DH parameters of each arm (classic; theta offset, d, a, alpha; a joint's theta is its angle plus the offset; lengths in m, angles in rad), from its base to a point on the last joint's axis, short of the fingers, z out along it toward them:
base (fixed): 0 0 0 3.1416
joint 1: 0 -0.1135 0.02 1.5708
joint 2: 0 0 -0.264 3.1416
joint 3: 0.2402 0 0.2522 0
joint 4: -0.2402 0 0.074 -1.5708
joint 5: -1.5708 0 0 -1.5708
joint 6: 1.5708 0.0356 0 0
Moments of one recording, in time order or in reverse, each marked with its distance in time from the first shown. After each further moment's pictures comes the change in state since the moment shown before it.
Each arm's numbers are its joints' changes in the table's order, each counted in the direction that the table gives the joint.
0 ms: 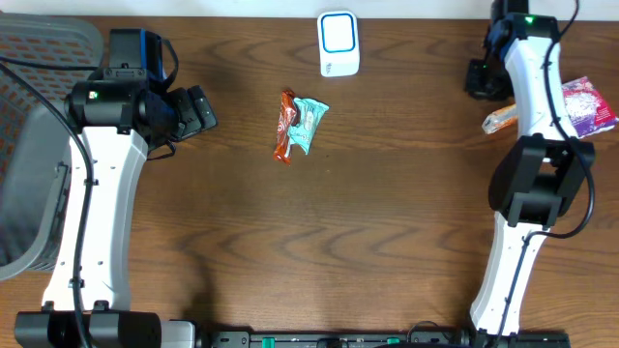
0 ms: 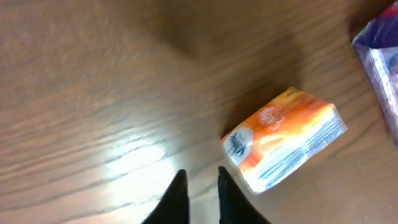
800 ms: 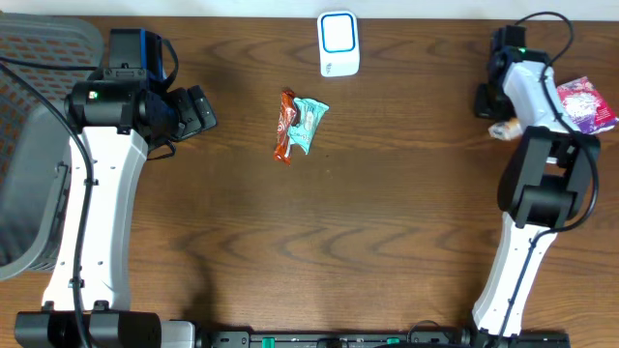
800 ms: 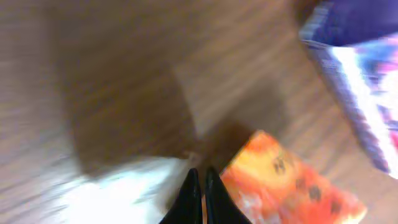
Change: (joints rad) left arm 0.000 0.000 0.000 0.000 0.000 0.000; right arm 0.066 -0.014 -0.312 0.323 -0.205 0.001
